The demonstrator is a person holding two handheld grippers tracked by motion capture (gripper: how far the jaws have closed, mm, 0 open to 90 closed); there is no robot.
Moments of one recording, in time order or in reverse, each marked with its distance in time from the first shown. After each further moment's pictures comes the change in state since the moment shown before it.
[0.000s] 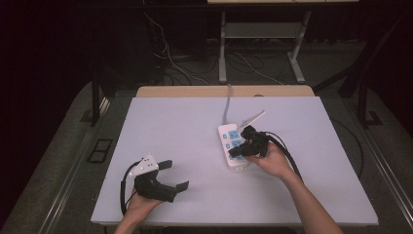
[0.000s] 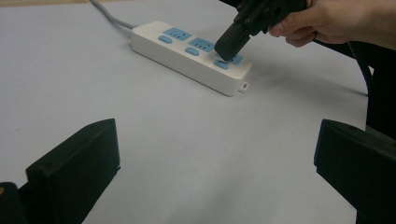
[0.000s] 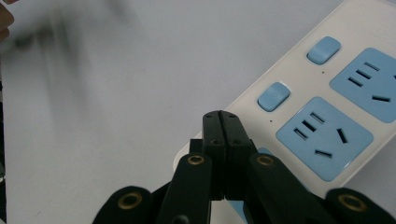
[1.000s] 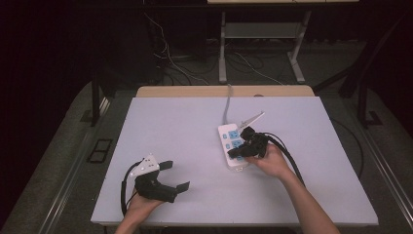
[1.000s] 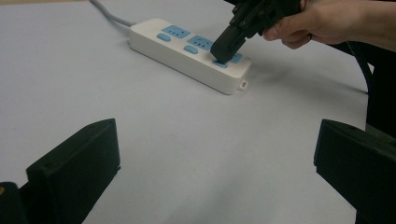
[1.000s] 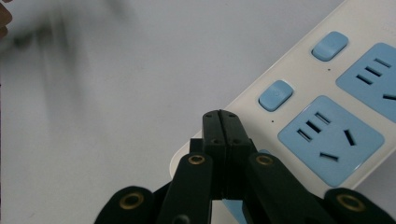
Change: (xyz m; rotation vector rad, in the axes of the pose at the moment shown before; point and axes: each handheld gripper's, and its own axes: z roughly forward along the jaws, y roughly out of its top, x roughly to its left) left arm -0.001 0.000 0.001 0.009 -0.002 0.004; right arm -0.003 -0.003 0.006 -0.003 0.016 -0.003
